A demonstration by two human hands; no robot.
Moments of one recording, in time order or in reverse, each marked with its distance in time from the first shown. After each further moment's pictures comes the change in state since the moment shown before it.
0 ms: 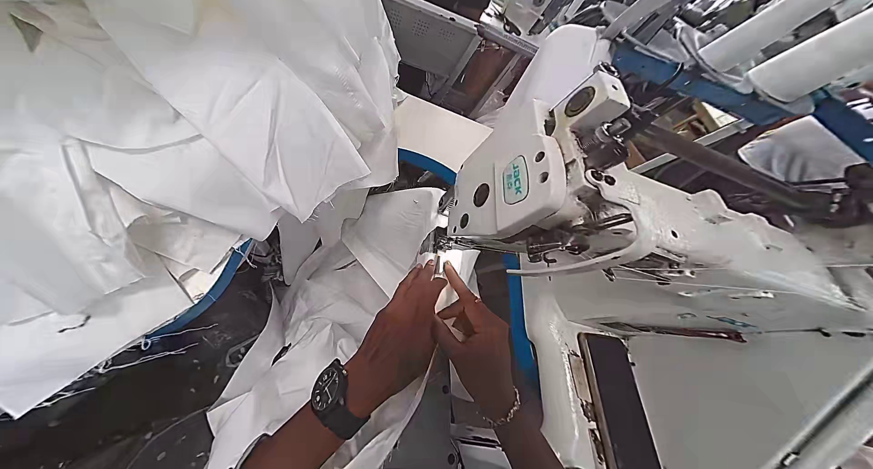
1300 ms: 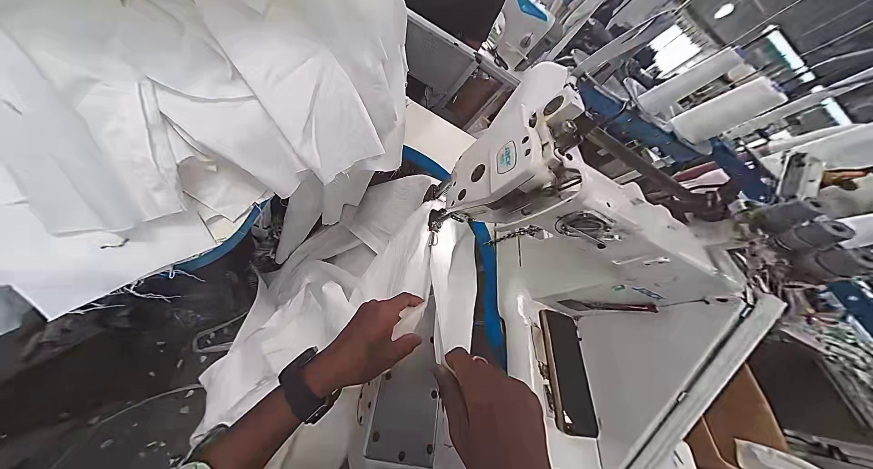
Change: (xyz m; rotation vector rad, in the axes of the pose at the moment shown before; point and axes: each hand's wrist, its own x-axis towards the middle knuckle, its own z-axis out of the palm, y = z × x) left_hand -0.042 0.021 -0.058 -0.431 -0.529 -0.431; right_hand -0.076 -0.117 -0.036 -0.810 -0.329 -0.011
